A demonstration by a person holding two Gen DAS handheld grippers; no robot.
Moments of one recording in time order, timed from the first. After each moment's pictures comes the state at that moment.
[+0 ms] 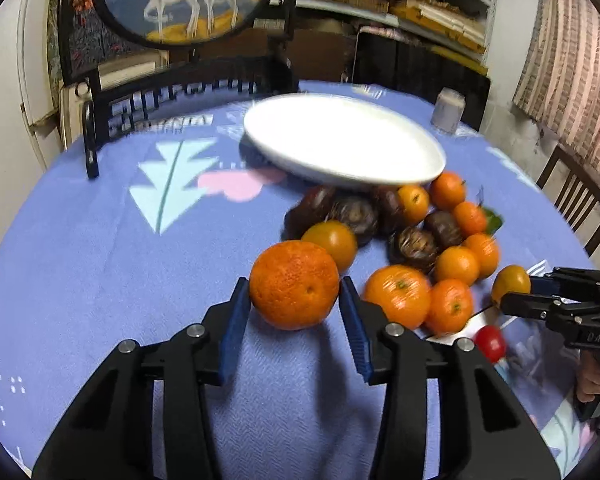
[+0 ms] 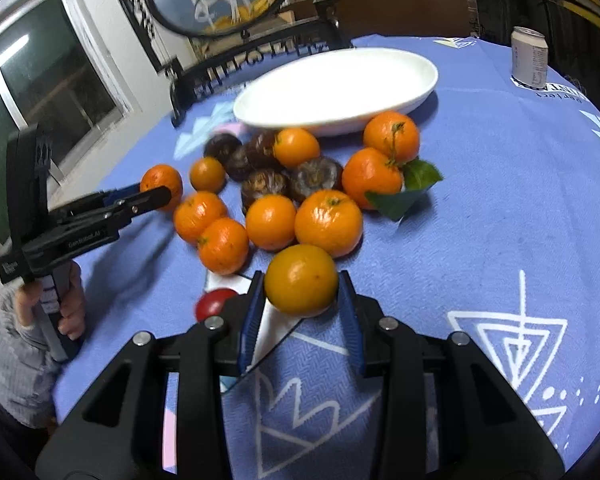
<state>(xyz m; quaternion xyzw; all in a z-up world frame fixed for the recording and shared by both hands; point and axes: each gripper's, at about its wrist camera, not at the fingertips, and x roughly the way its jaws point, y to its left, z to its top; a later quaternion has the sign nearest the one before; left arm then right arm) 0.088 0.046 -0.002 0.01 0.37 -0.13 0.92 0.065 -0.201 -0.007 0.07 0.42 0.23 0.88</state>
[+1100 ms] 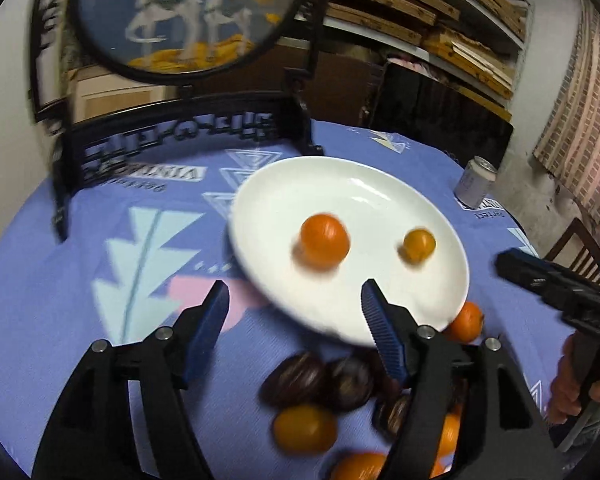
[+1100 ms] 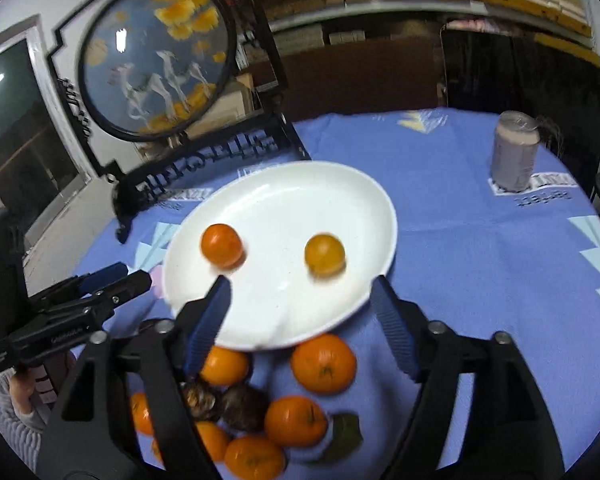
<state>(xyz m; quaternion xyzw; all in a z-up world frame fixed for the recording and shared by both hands) 0.185 0.029 0.028 -0.06 0.35 -0.09 0.93 0.186 -0.218 0.048 0.07 0.33 0.16 0.93</state>
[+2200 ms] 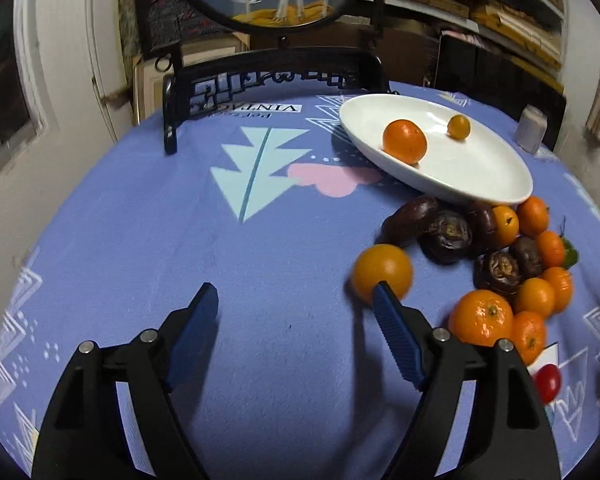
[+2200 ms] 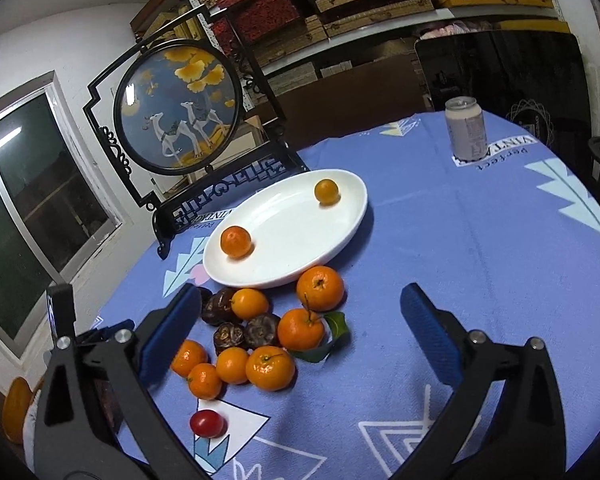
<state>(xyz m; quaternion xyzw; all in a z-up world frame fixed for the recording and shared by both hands) 0.100 0.069 -0.013 -0.02 0.39 0.01 0.92 0.091 -0.271 0.043 0.16 0.28 0.17 0.93</state>
